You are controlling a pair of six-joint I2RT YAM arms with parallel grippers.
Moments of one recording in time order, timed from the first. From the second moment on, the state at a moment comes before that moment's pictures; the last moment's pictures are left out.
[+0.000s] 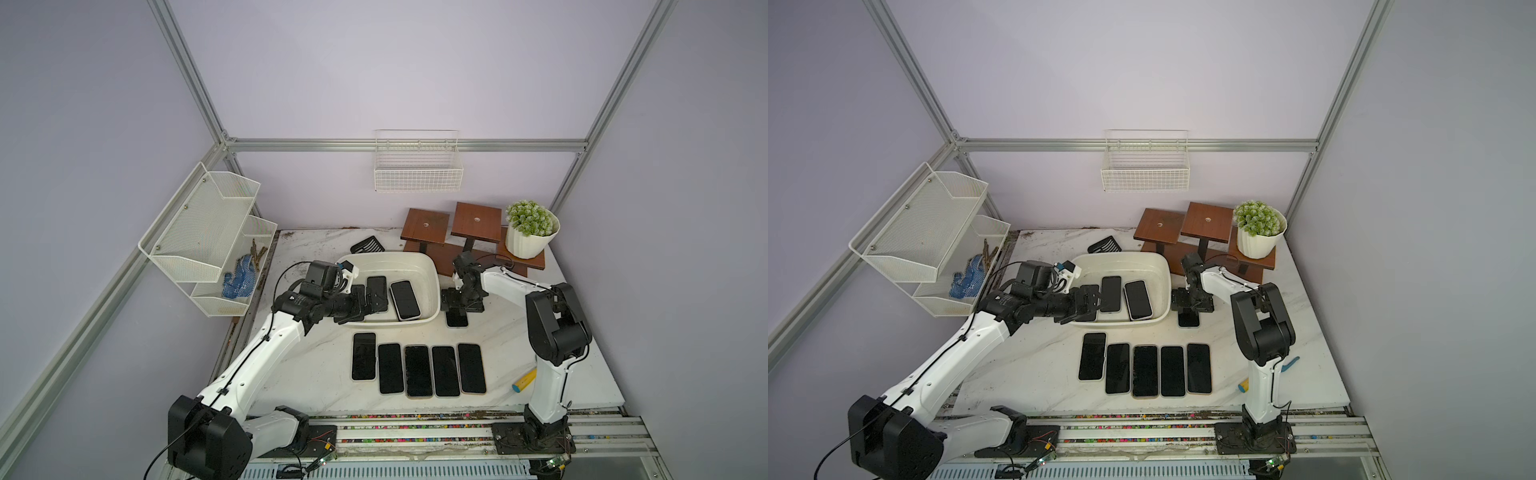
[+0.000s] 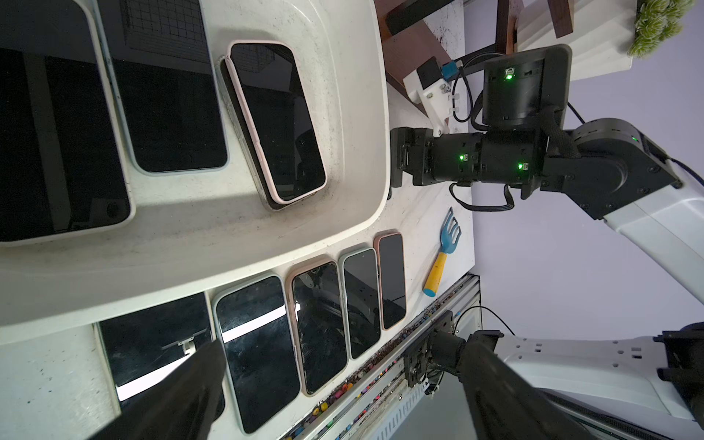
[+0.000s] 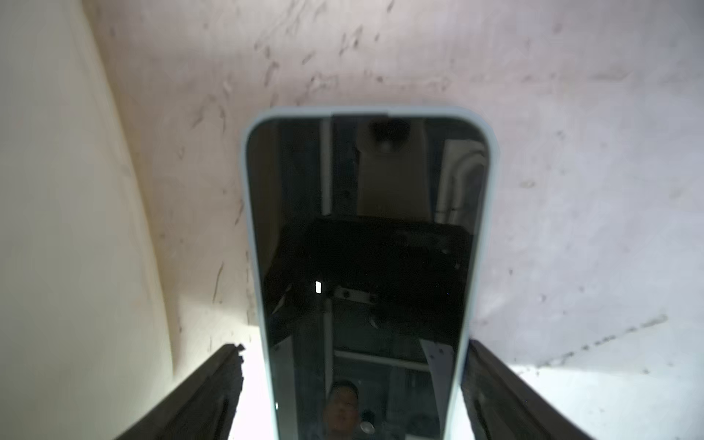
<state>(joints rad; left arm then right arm) -0.34 1.22 1.05 -0.67 0.53 -0.59 0.33 1.95 1.33 -0.73 -0.11 0.35</state>
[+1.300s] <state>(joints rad) -0.33 1.23 1.02 -0.63 0.50 -0.61 0.41 1.69 1.56 -0.80 -0.21 0.30</state>
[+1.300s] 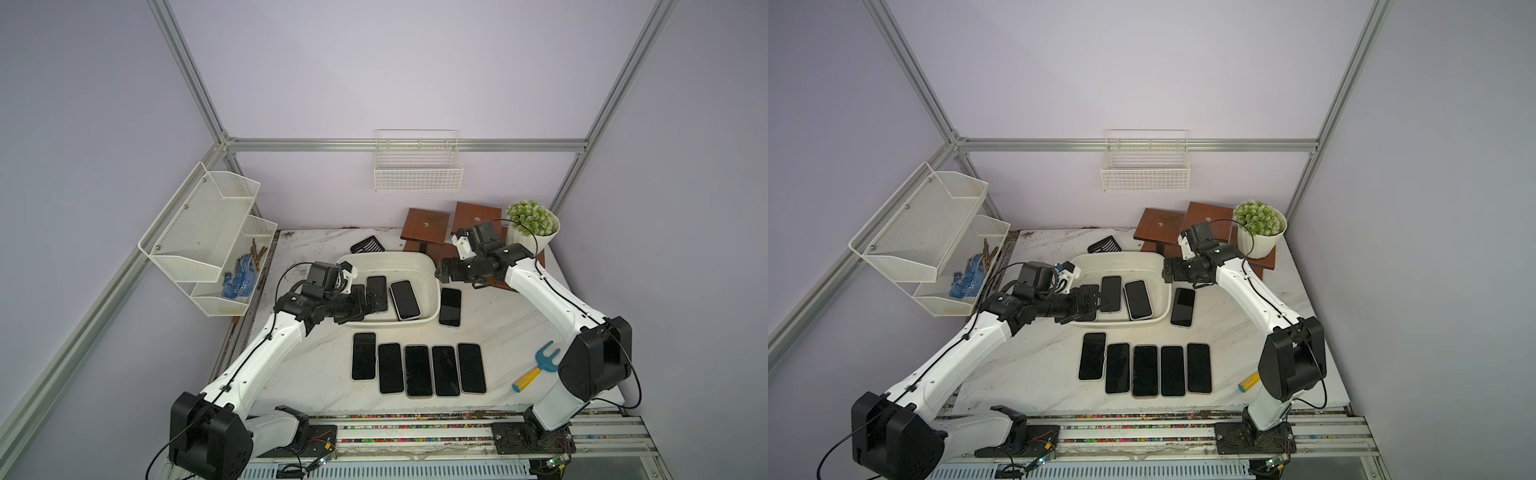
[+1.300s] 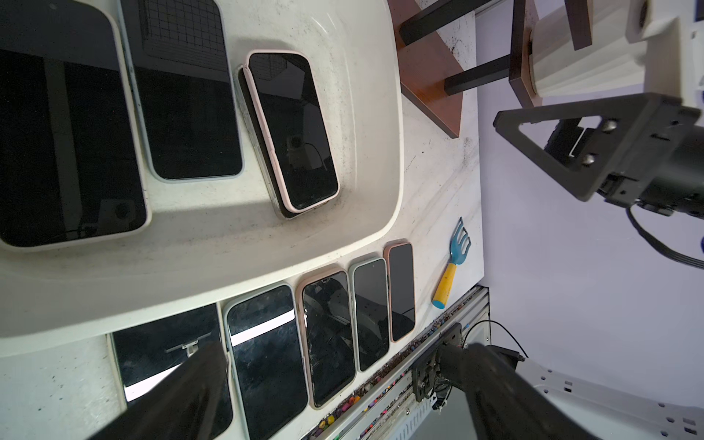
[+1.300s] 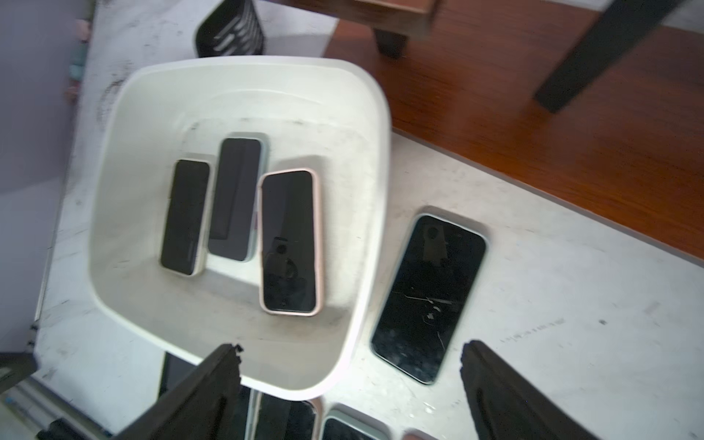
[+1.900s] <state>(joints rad) -0.23 1.08 0.98 -0.70 0.48 -0.59 0.60 2.18 1.95 -0.95 -0.12 0.29</state>
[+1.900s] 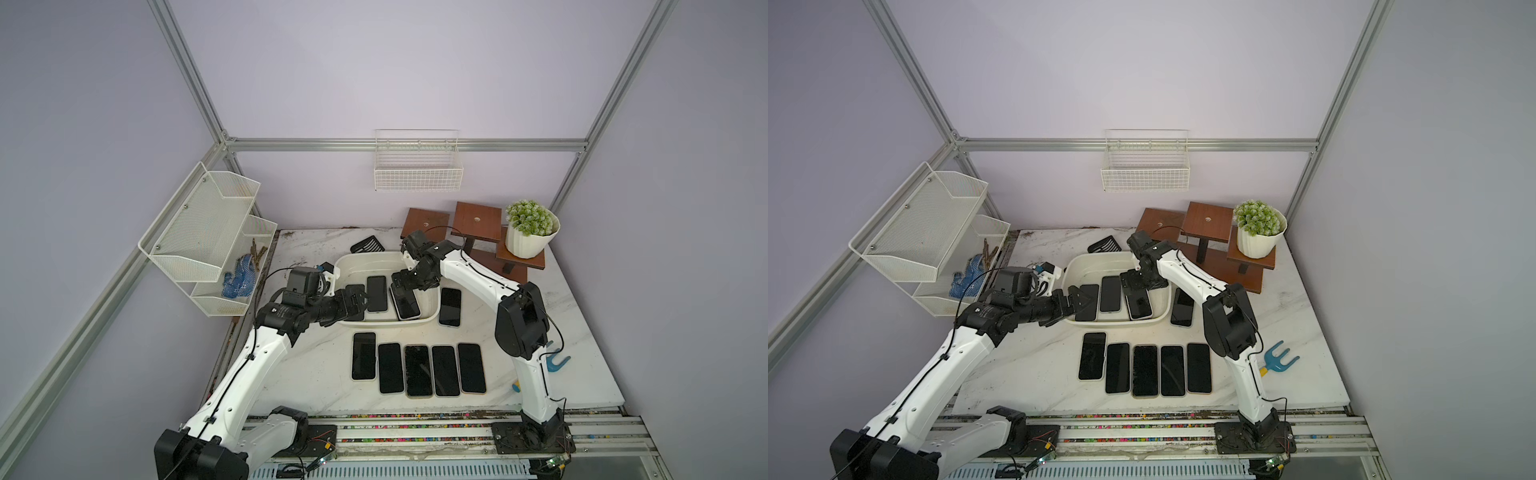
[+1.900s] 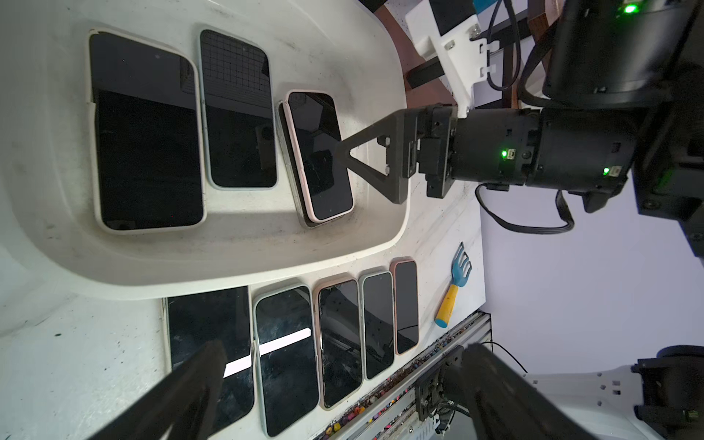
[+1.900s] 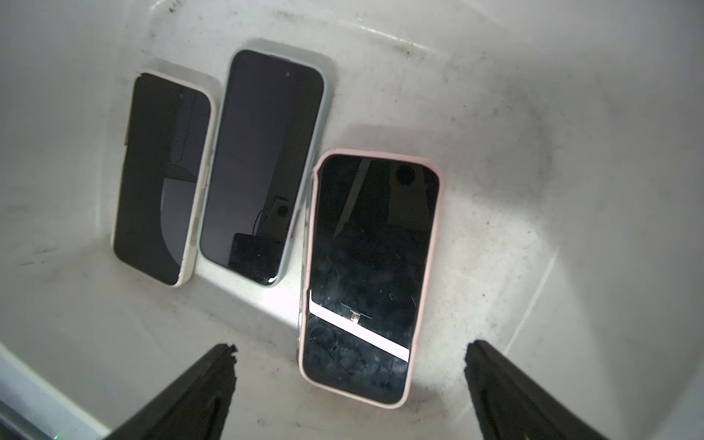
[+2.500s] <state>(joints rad) -0.20 1.05 0.97 -0.77 0.48 -0.57 0.60 2.32 2.00 -0.98 -0.11 0.27</state>
